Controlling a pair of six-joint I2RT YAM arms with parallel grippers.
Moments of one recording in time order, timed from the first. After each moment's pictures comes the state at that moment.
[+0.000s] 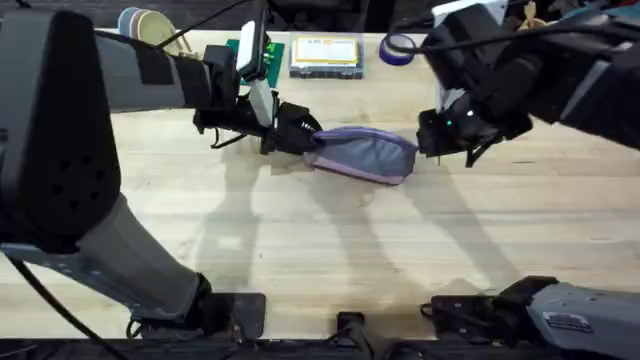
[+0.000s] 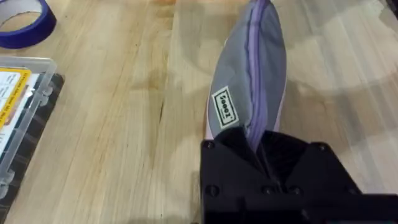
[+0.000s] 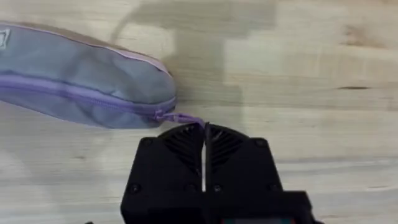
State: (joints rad) left arm -0.06 1.83 1.01 -0.52 1.14 1.32; right arm 0.46 1.42 1.12 -1.02 0.32 0.32
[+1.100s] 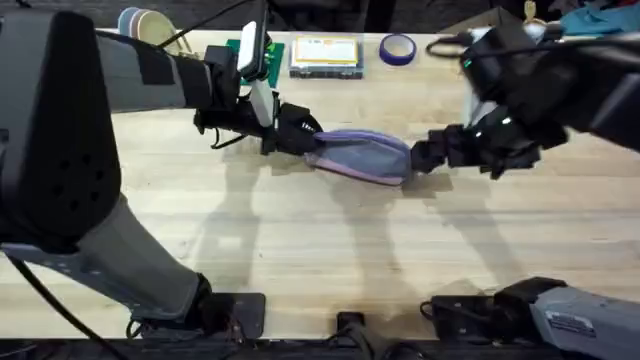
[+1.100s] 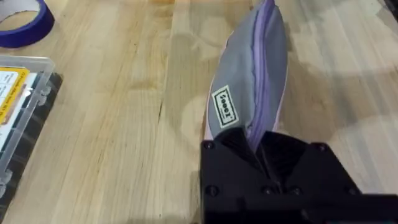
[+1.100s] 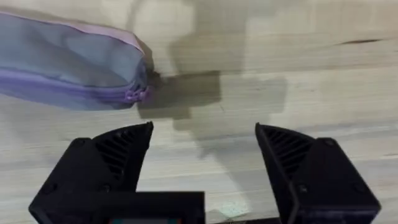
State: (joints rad) left arm -0.06 1.83 1.01 -0.53 1.14 1.32; right arm 0.31 1.35 1.02 -1.07 0.19 0.36
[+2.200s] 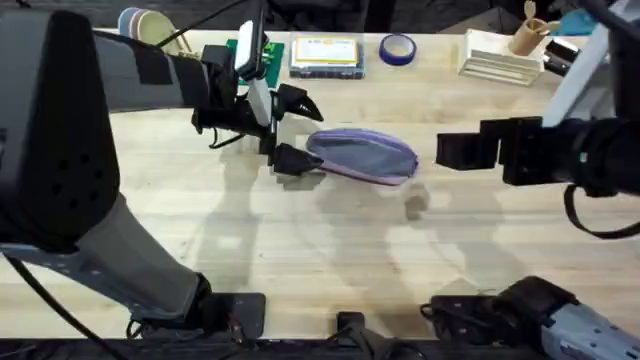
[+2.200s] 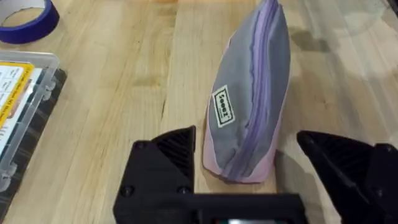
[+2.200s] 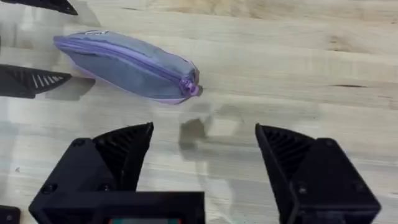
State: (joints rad) left arm -0.05 1.83 1.01 -0.53 1.14 1.31; right arm 0.46 0.88 1.06 -1.12 0.21 0.36
